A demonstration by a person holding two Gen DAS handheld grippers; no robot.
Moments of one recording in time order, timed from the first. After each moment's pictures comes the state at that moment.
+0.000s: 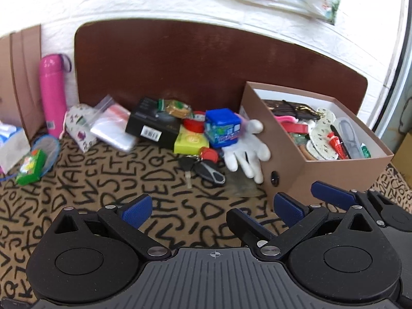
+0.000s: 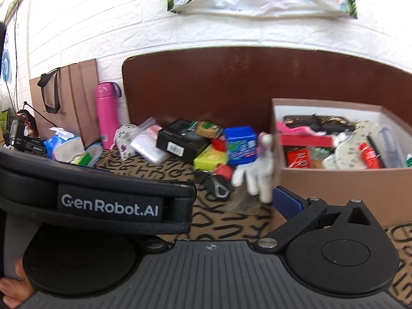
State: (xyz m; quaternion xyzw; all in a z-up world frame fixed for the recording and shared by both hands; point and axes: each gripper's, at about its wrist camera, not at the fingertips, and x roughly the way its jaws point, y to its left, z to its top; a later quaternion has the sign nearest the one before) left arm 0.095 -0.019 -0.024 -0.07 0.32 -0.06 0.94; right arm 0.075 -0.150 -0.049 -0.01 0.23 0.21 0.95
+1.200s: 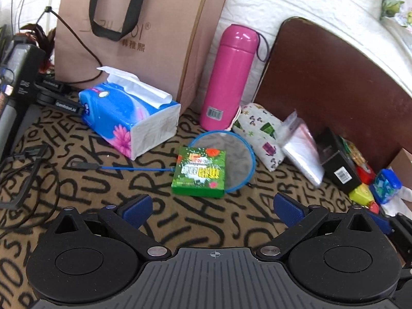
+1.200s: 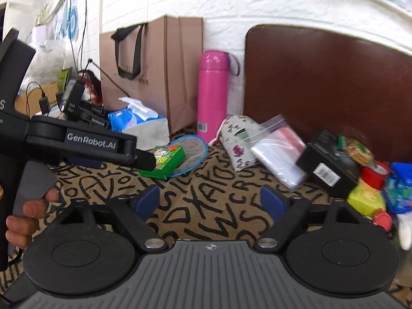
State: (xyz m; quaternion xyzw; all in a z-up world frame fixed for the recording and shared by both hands) left arm 0.118 0.246 -0.065 -0.17 0.32 0.13 0.92; right arm 0.130 0.051 -0.081 -0.09 0.23 0.38 0.89
